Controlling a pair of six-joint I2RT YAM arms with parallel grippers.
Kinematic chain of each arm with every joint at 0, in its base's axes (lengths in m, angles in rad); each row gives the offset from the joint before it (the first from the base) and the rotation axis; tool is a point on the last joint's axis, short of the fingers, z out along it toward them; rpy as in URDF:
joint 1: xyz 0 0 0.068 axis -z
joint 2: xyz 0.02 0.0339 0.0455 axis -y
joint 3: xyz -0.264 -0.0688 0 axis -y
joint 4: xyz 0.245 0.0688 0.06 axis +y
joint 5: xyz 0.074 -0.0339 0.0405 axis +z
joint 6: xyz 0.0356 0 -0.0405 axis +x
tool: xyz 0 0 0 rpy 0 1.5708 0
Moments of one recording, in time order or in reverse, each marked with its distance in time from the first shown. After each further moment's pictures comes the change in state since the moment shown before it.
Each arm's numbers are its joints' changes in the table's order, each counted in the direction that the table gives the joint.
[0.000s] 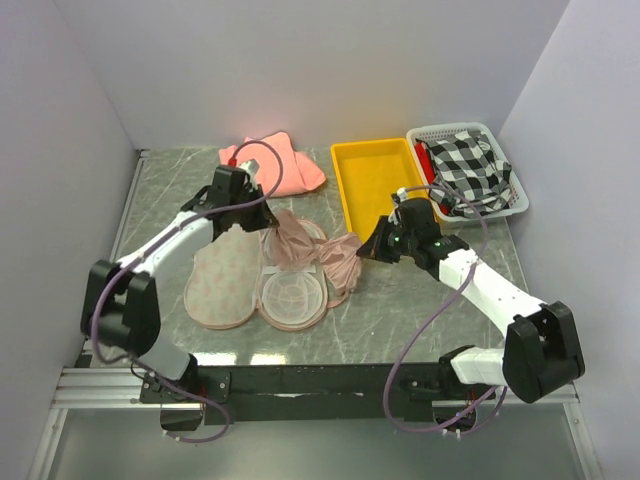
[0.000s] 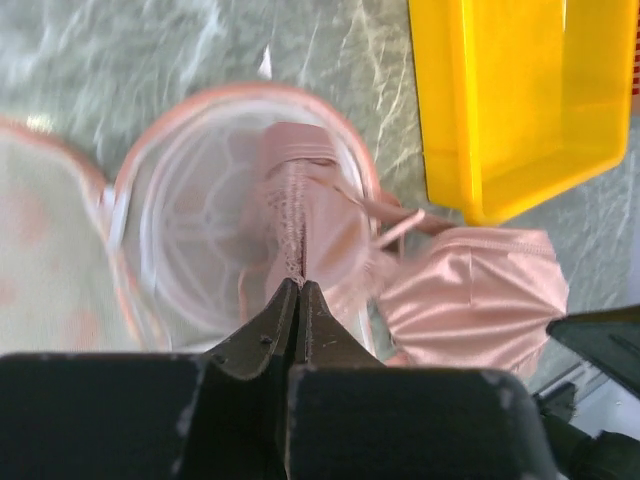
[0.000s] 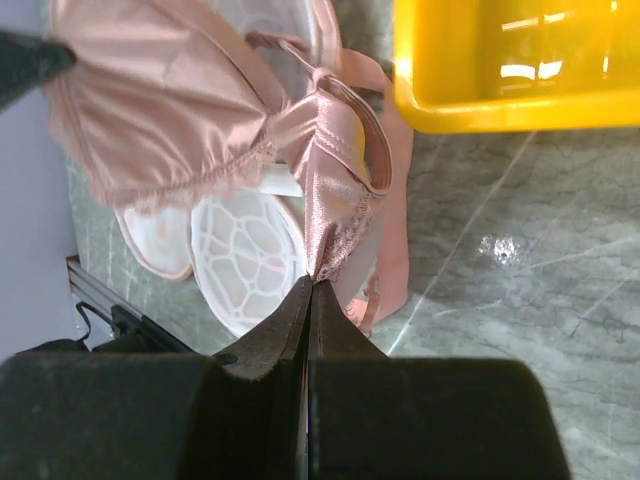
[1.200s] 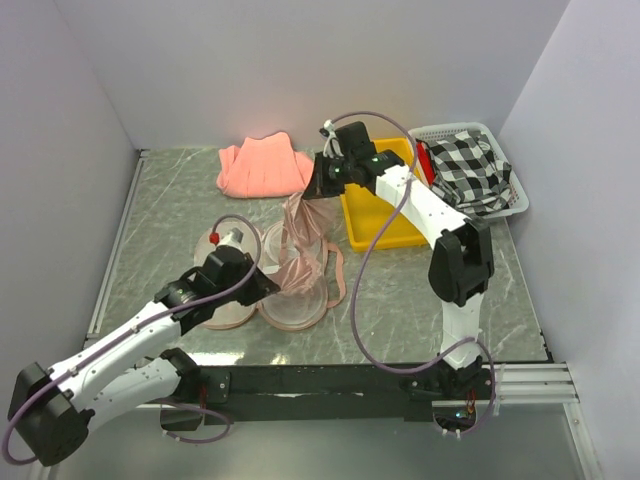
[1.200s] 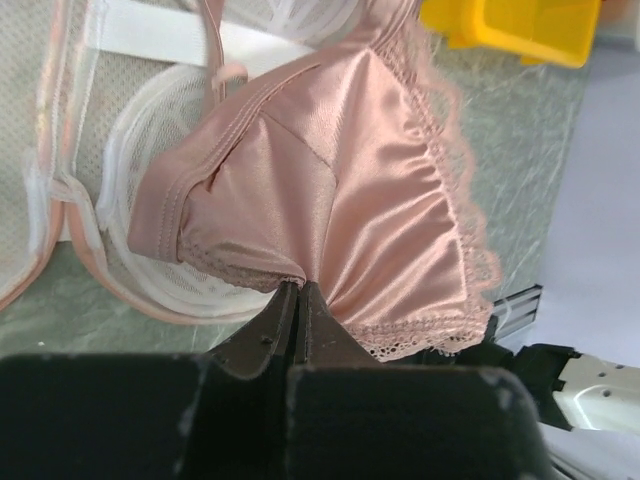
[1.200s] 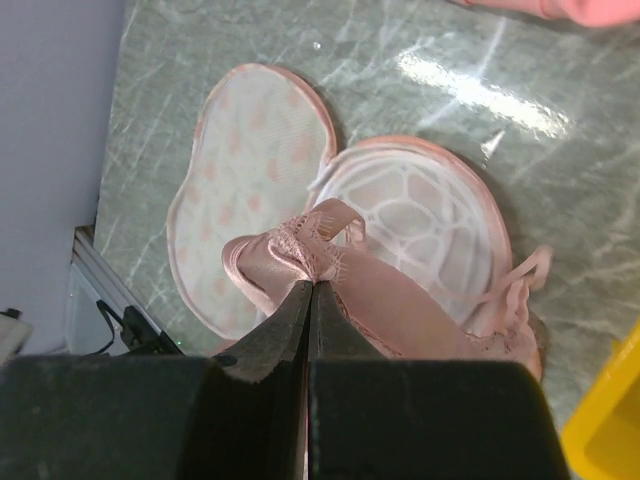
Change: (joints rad) left arm 0.336 0.701 -0.554 0.079 0.267 -0.510; right arm -0.115 -0.695 1.009 0.324 0.099 -0.224
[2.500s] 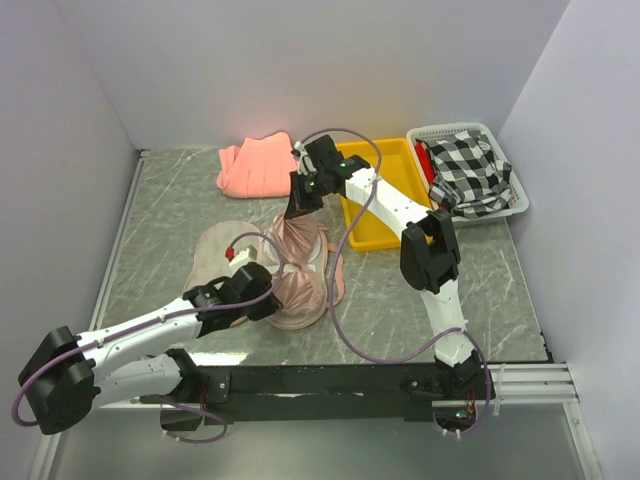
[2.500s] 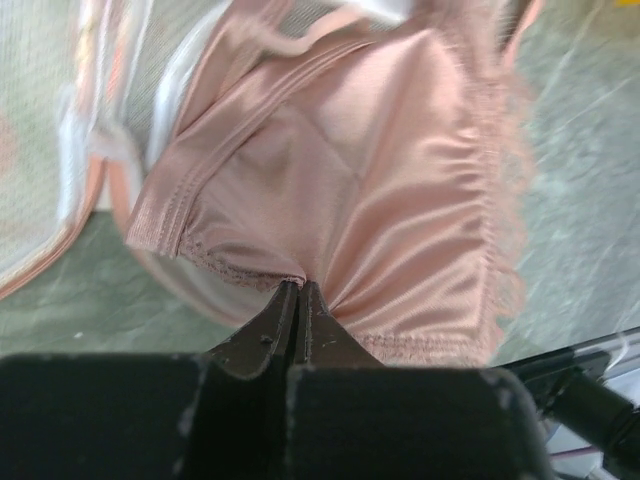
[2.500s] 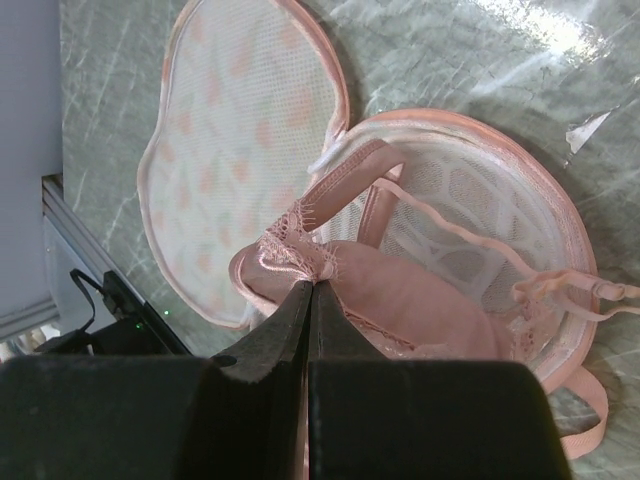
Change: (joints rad) left arm 0.177 -0.163 -0.074 -0.036 0.188 -0.079; right arm -0.089 -0.251 0.205 0.119 0.046 -0.028
